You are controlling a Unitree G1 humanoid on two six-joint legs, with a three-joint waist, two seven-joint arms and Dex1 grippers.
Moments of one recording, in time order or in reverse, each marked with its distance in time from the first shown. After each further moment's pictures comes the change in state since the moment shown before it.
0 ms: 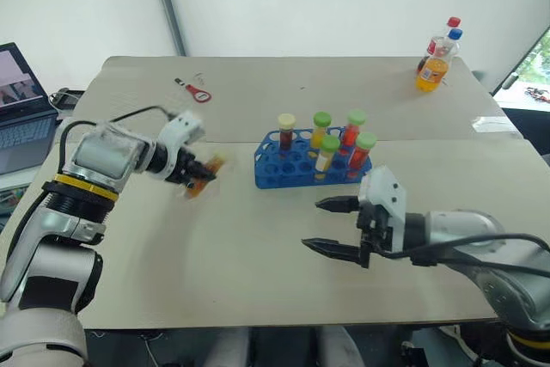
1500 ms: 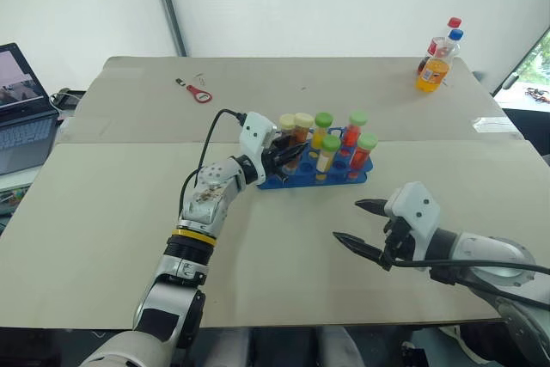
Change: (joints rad) left arm 0.258 -0.608 0.111 0.121 0.129 -0.770 0.372; right arm 0.163 0.025 -0.097 -0.056 -0.088 -0.012 -0.172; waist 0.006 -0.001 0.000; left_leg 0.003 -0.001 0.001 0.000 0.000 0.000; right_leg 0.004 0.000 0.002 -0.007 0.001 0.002
